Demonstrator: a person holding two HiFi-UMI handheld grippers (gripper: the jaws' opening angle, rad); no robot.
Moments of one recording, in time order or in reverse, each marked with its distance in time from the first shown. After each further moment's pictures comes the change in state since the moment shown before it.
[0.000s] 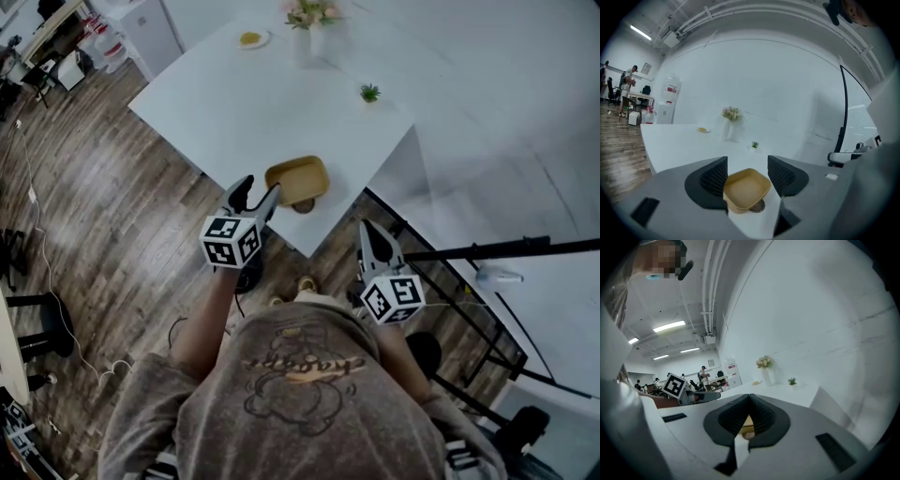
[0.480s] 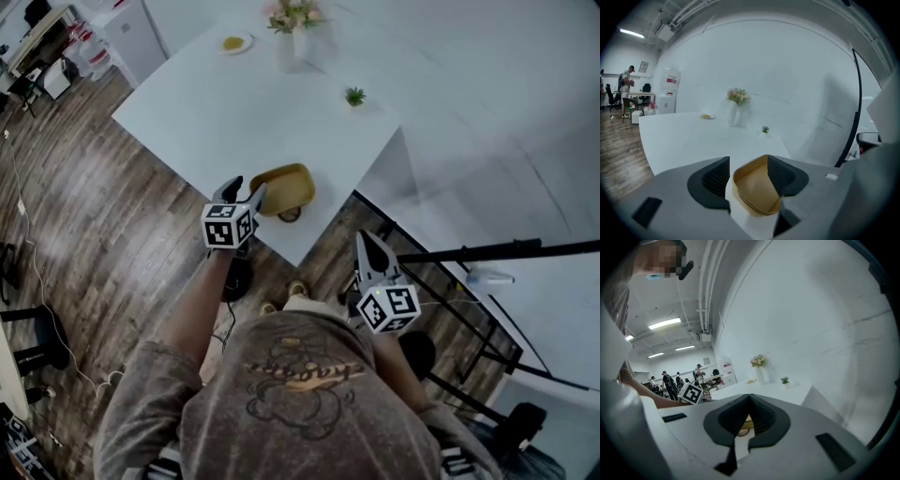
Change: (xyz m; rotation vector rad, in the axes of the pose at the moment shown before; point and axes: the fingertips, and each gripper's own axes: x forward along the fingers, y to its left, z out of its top) left arm 0.067 0.050 -0.052 0.012 0.167 0.067; right arm -0.007 -0.026 -0.004 -0.002 0.016 -0.052
